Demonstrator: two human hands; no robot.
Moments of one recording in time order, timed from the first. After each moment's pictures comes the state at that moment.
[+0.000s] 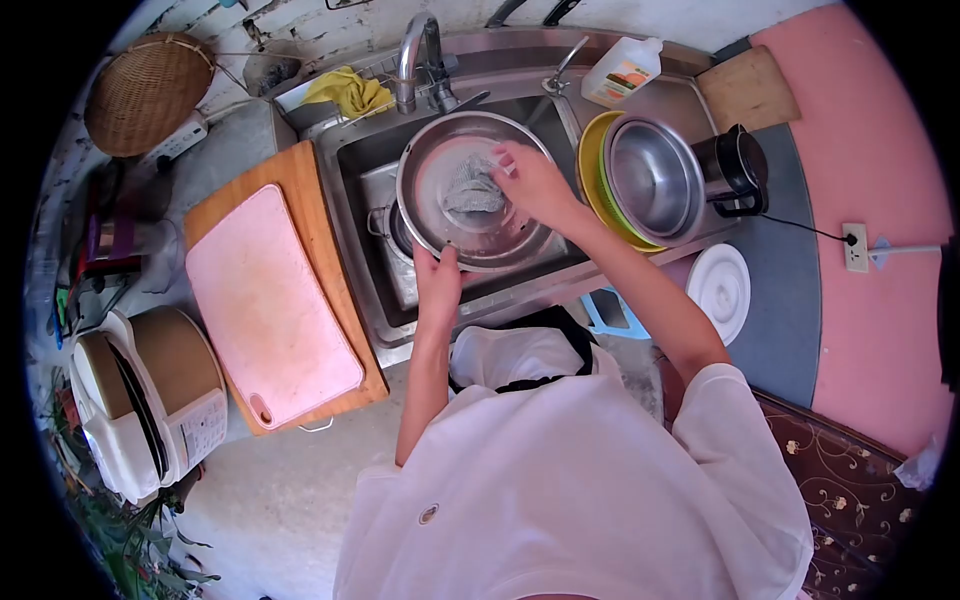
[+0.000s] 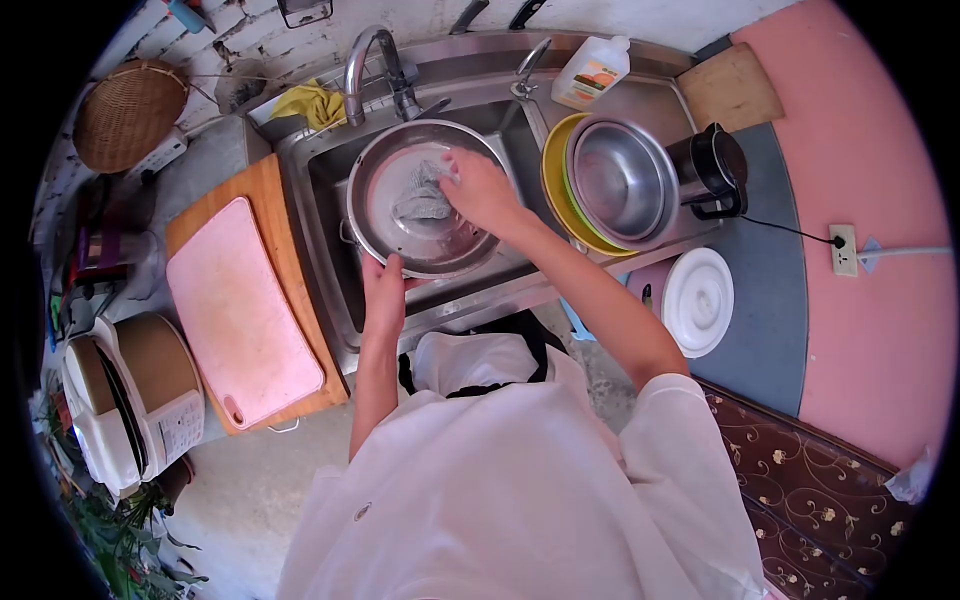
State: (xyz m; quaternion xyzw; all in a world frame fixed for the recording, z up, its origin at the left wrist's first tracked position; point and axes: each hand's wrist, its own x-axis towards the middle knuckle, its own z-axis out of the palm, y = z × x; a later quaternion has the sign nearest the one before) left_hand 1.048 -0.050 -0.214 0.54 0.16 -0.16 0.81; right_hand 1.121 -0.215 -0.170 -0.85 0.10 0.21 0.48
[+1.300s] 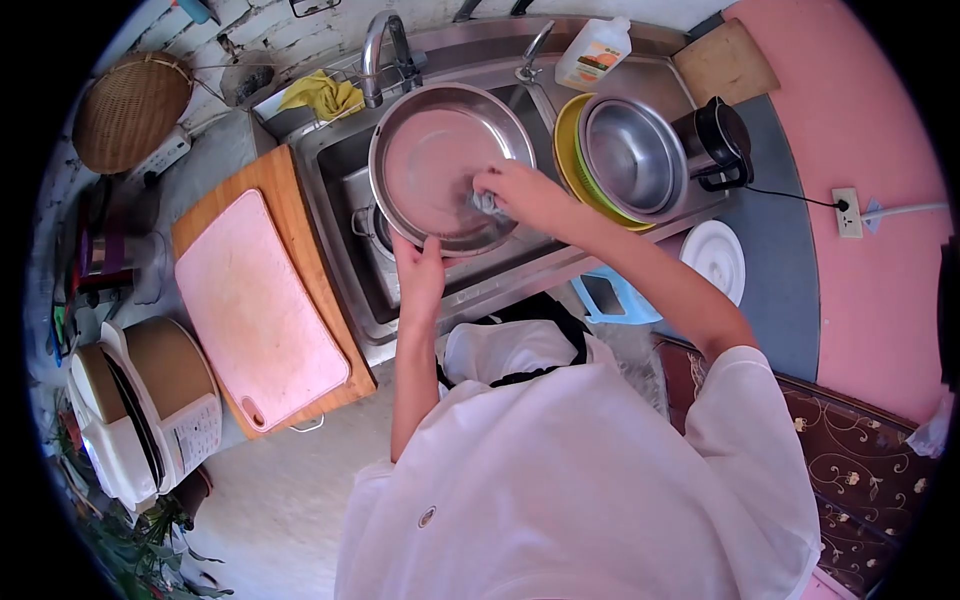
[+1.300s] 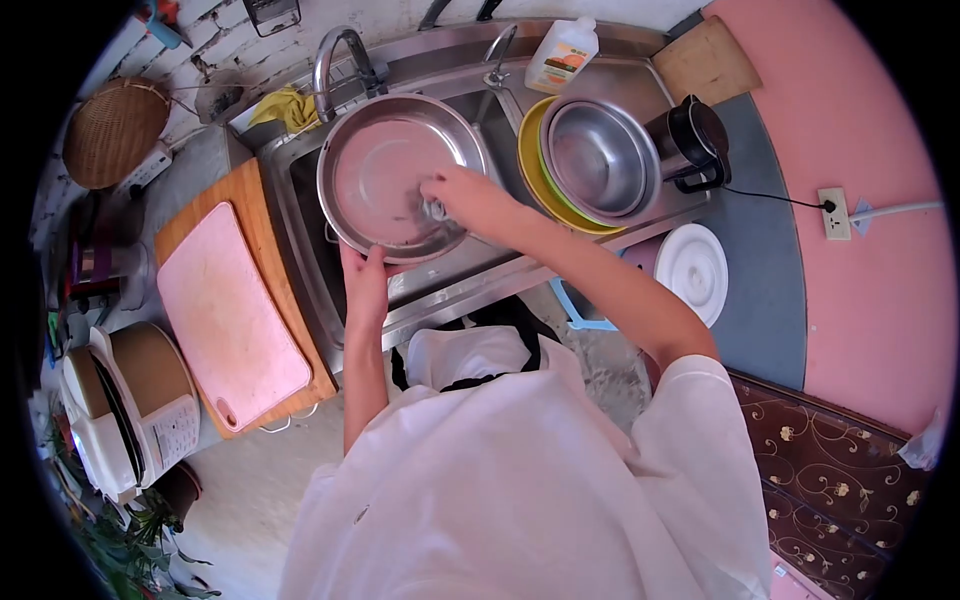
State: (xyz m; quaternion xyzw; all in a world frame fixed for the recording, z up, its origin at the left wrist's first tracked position) left_hand 1.044 -0.055 -0.194 0.54 0.09 -0.15 0.83; right_hand 1.092 -0.237 -0.178 -0.93 -0.24 0.04 0.29
